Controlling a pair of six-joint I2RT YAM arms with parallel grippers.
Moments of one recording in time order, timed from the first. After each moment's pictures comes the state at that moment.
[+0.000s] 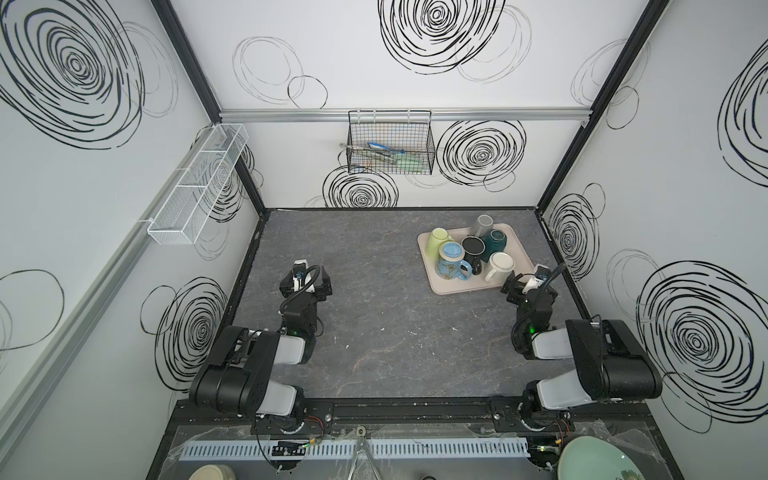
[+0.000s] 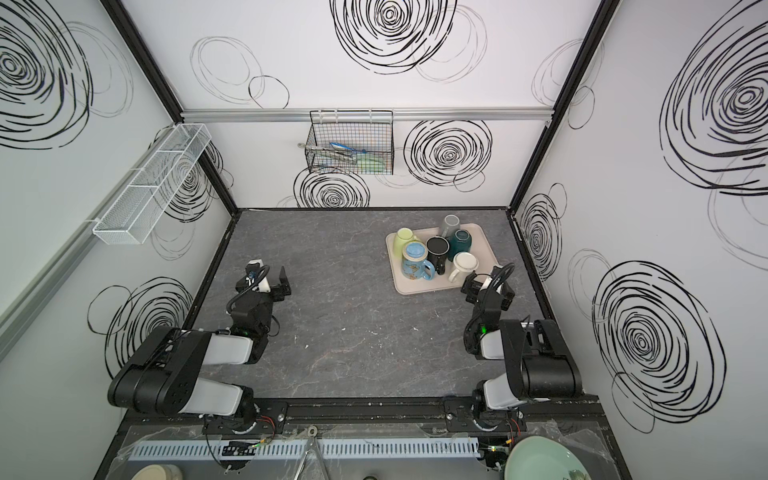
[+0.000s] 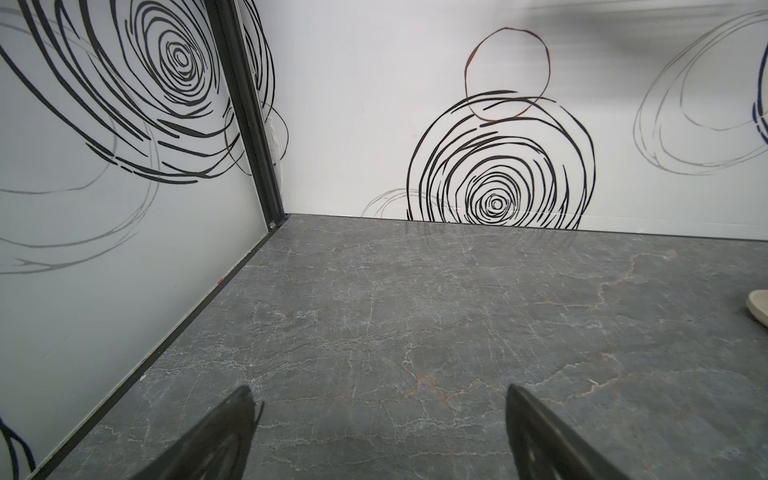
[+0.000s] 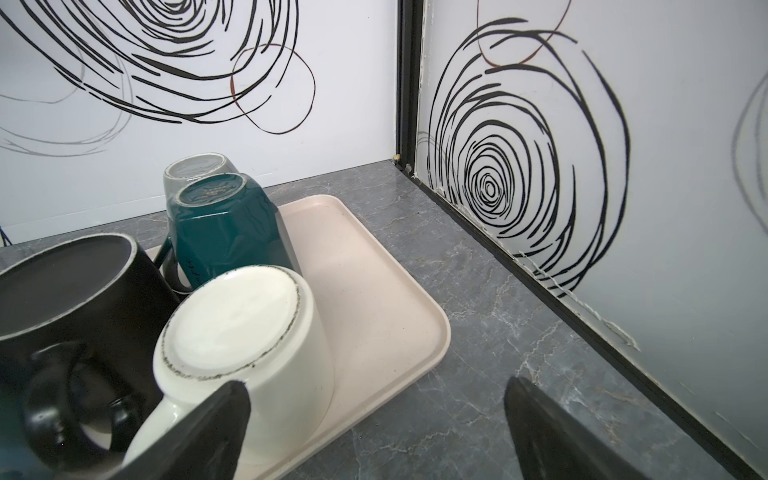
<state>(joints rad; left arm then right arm) -0.12 1.45 0.21 1.14 -0.32 -0.02 -0.02 1.48 0.19 1.09 0.36 0.14</state>
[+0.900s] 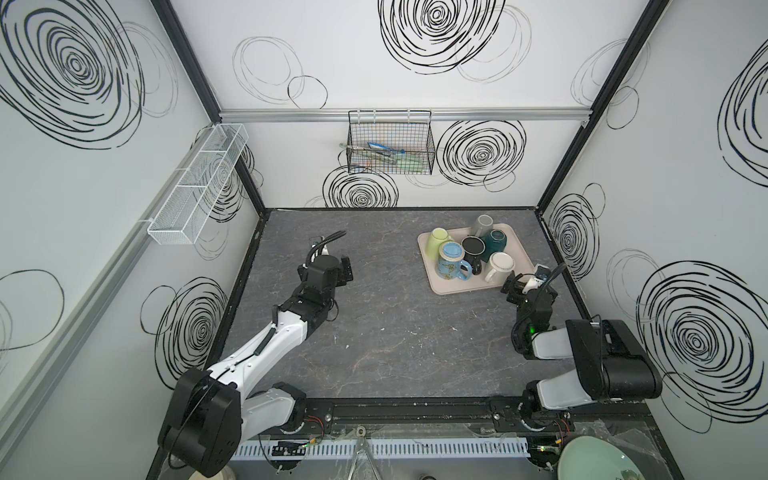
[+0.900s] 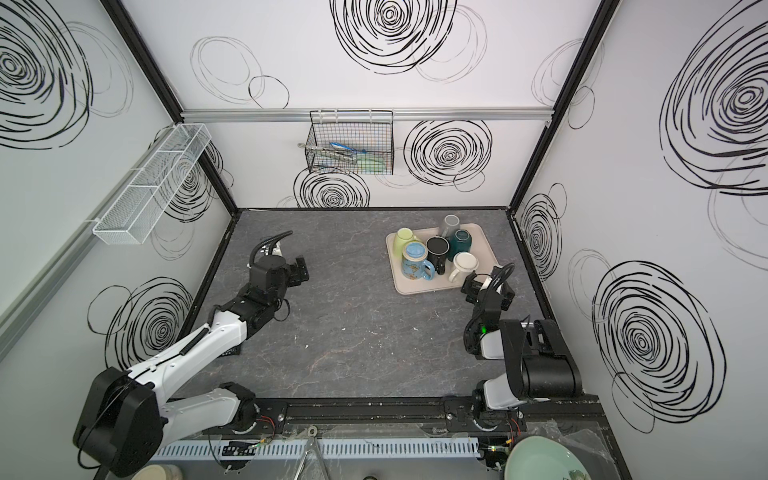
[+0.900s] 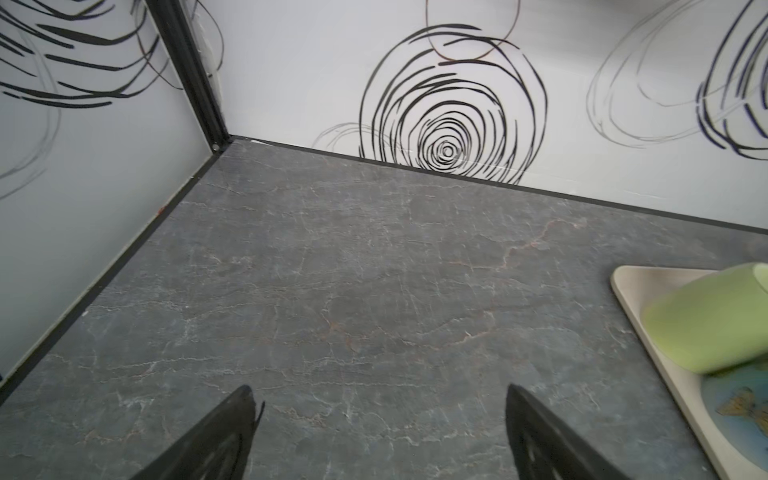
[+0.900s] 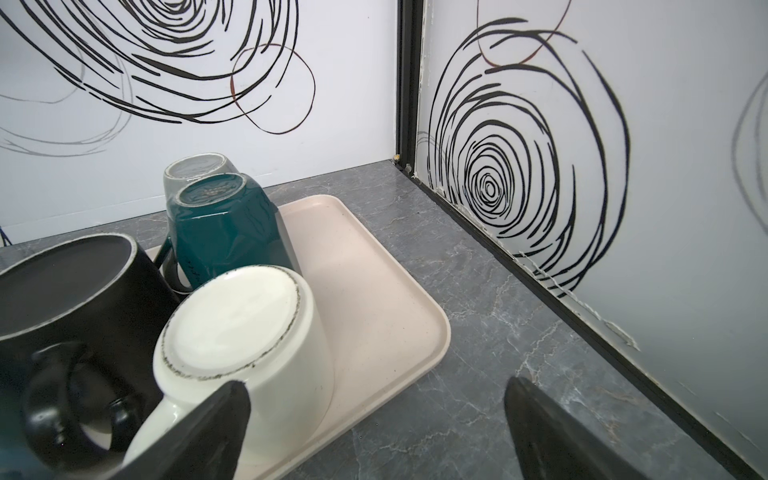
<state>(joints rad) -0.40 1.17 0.70 -0.01 -0.46 -0.36 -0.02 1.48 0.19 1.09 0.36 0.14</state>
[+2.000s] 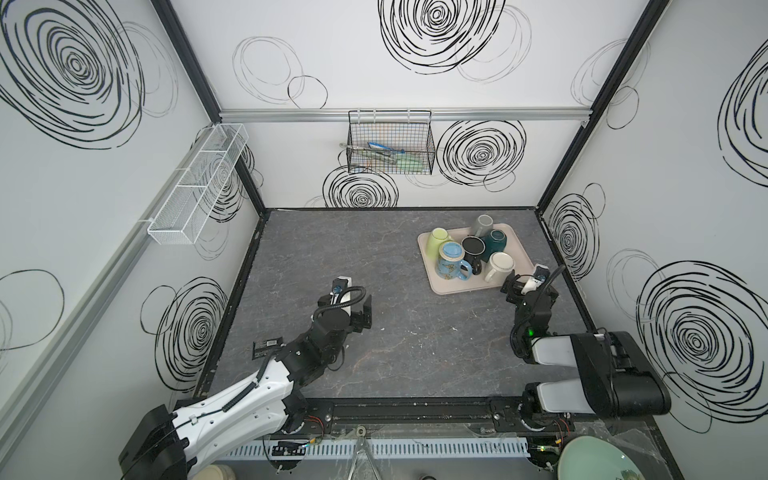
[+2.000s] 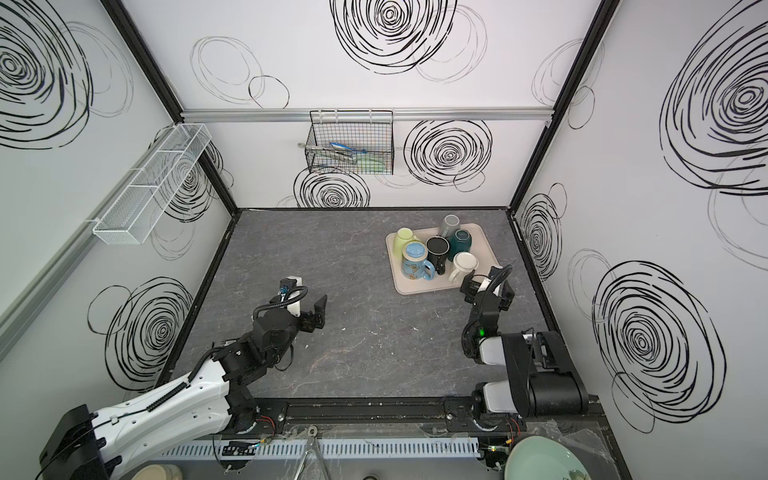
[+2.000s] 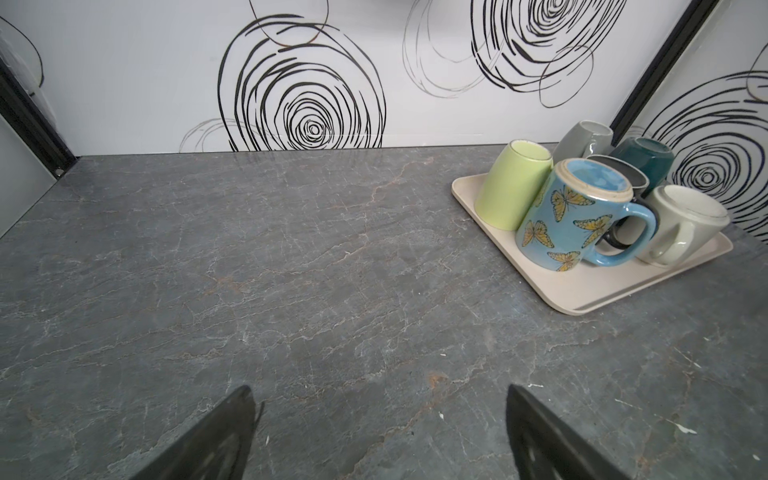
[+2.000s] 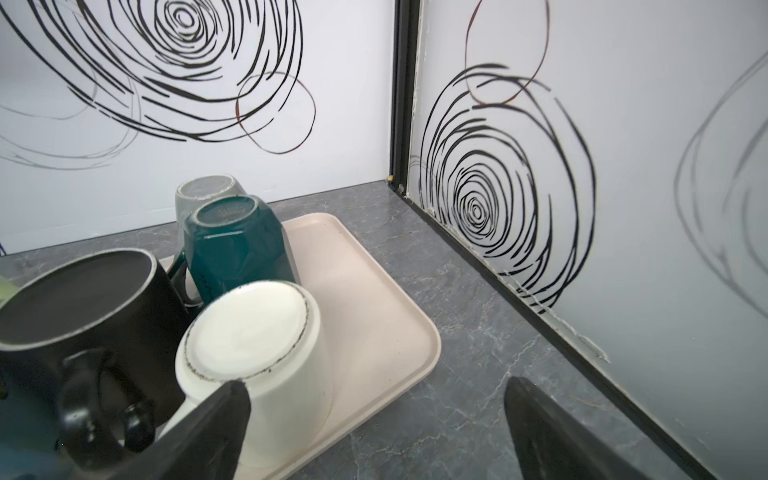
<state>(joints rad) -0.77 0.81 0.36 0.08 -0.52 -0.32 0.05 1.31 0.19 0.98 0.46 0.11</state>
